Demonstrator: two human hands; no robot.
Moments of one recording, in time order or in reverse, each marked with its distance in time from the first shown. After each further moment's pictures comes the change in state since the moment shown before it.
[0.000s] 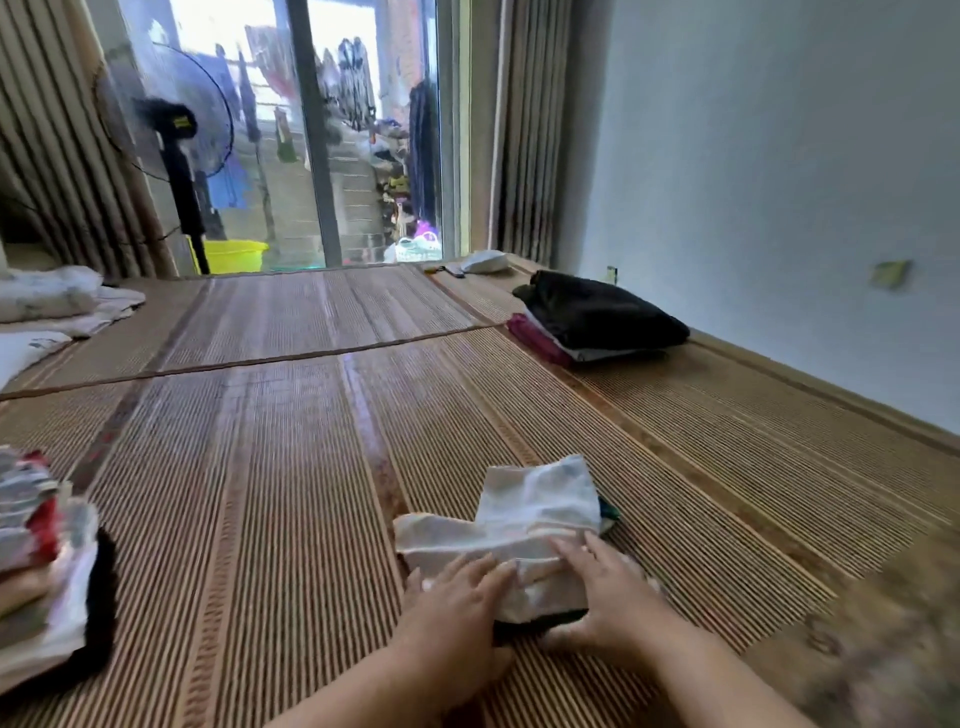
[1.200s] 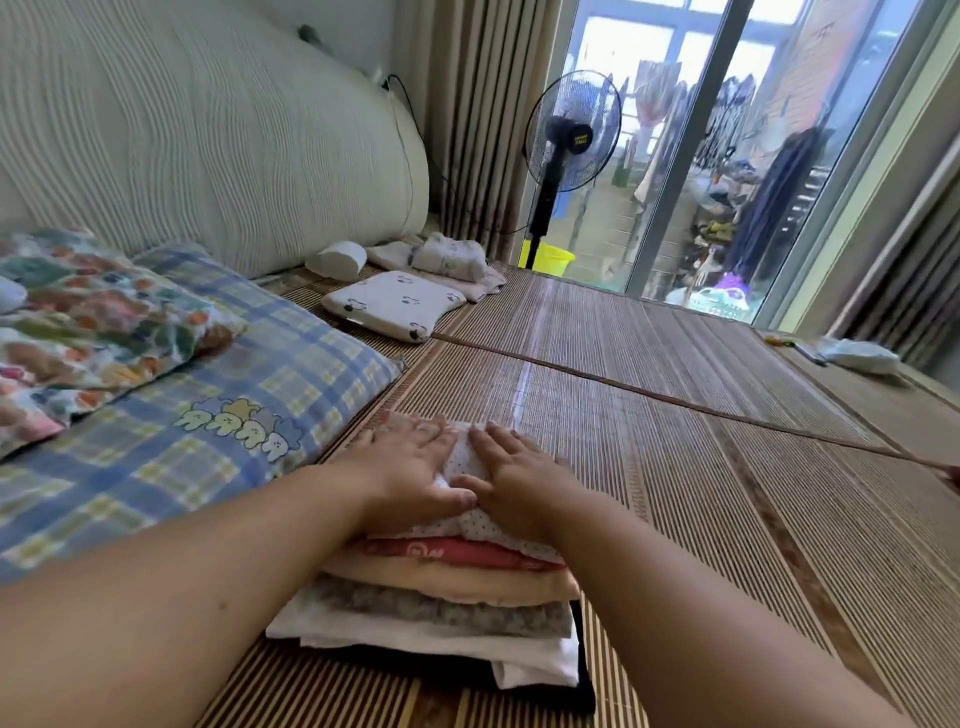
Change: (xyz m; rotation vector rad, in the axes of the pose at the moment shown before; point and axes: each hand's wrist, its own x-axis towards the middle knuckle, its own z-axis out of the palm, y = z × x) left_hand -0.199 -0.445 -0.132 -0.035 0.160 -0.592; right_hand 0.128 -0.548 0.074 -0.274 -0.075 -0.794
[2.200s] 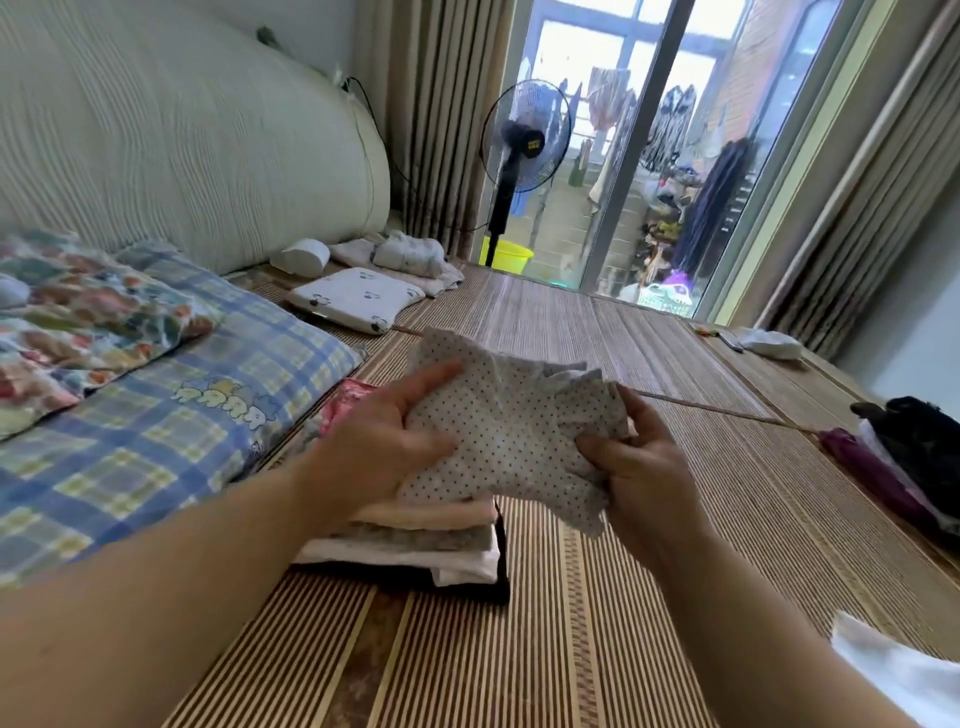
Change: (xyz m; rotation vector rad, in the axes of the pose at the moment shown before) left_hand -0.131 0.084 -0.050 -1.391 0.204 0.313; right_hand -0.198 0.029 -0.062 1.611 0.591 0.048
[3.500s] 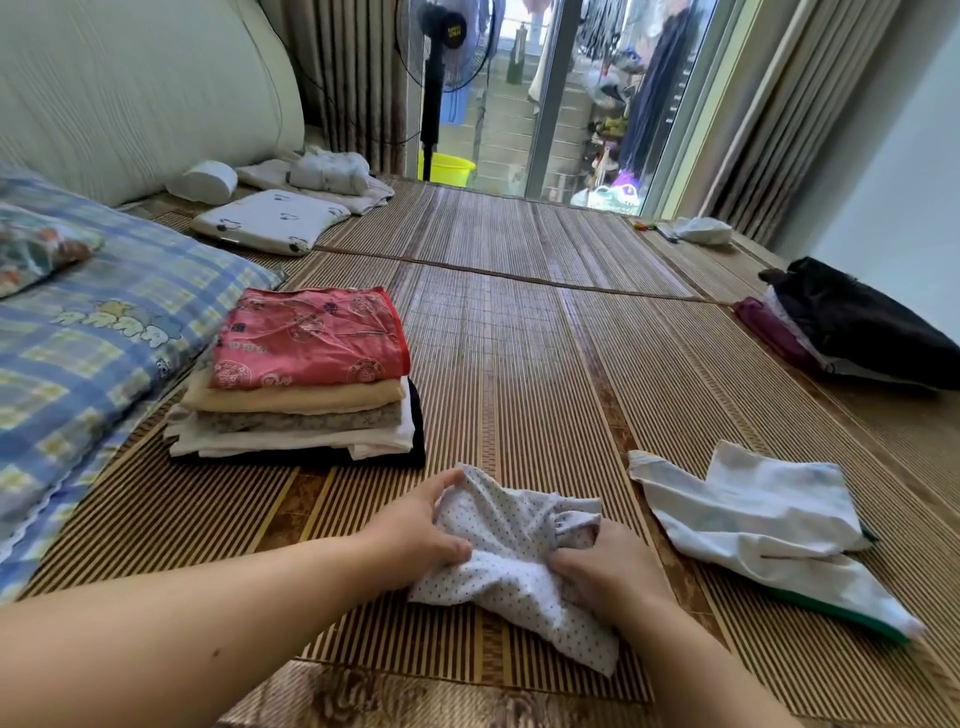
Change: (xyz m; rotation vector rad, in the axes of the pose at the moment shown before) left_hand -0.065 -0.115 0.144 0.258 -0.220 -0.562; right_hand -0.139 0.073 -0.120 -1.106 0.159 0.567
